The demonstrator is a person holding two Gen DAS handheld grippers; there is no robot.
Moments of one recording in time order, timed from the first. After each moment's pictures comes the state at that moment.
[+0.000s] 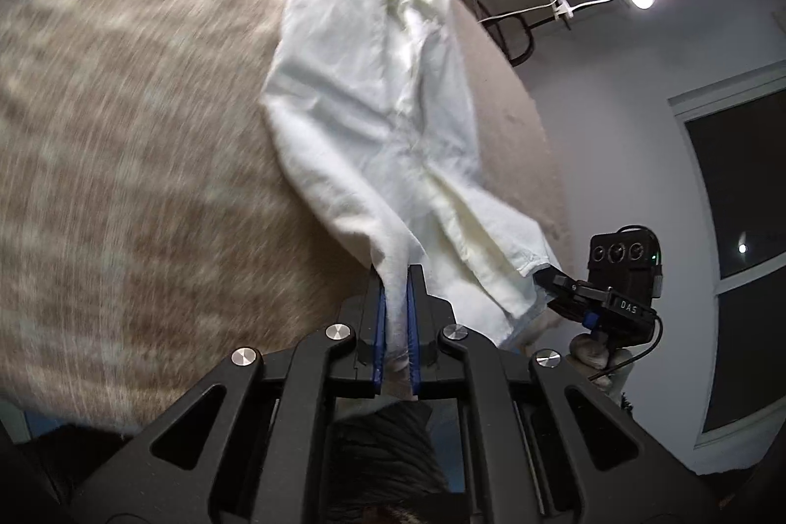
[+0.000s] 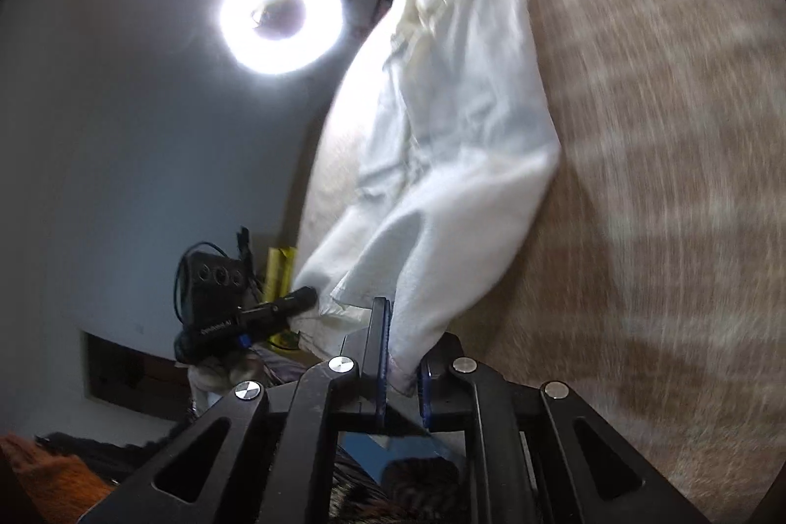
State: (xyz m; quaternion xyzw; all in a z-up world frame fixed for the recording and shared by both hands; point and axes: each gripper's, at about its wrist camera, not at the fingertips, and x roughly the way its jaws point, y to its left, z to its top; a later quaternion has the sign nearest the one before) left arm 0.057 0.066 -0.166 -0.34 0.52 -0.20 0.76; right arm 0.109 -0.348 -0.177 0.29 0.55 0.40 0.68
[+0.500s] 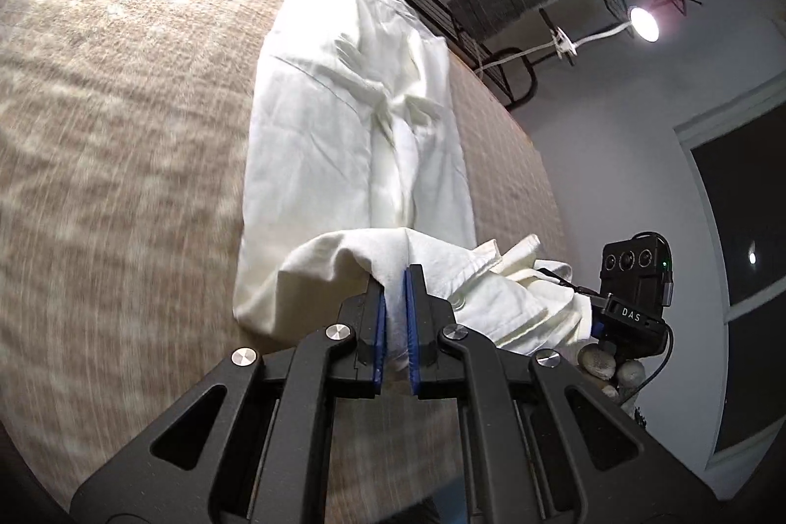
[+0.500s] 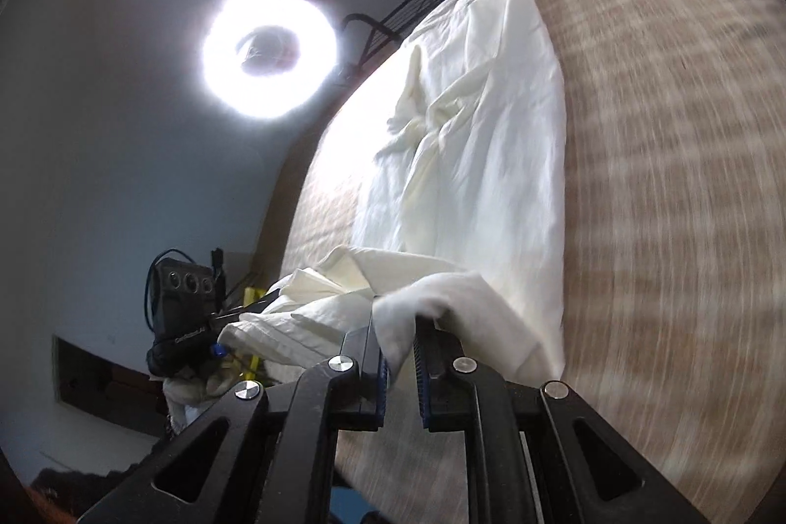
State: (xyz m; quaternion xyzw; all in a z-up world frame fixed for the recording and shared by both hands) left arm 0.155 0.085 -0.145 -0.33 0.49 -0.18 0.79; right arm 0.220 -0.319 -0.150 0.25 0.54 0.37 0.72
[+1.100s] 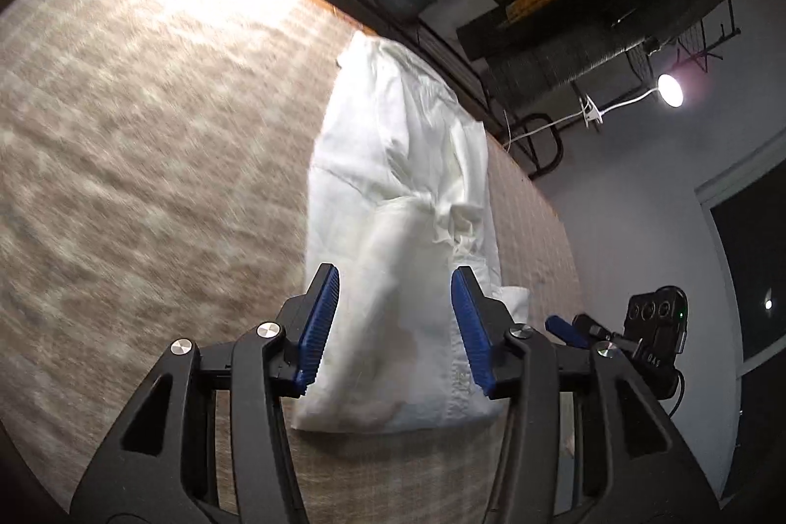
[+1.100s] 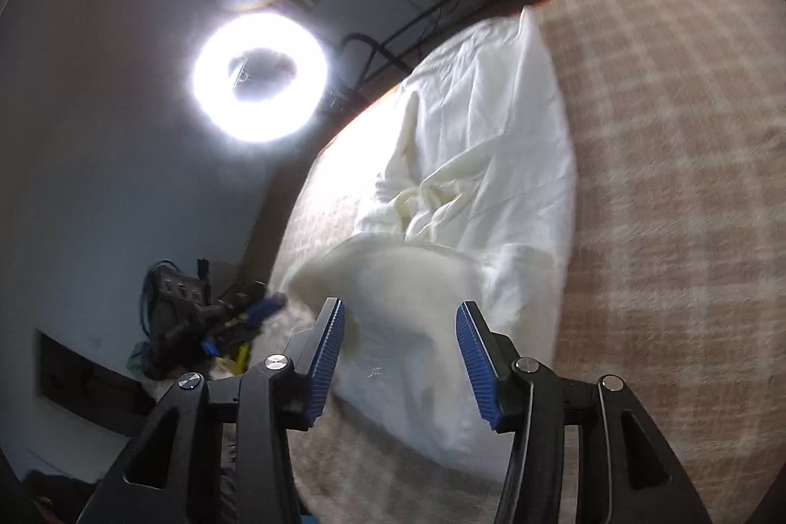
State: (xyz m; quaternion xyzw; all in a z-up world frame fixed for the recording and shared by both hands) left arm 0.186 0.129 -0.137 -0.35 0.43 -0.11 0.82; right arm 0.261 -0.318 -0.136 0.21 0.51 0.36 0.75
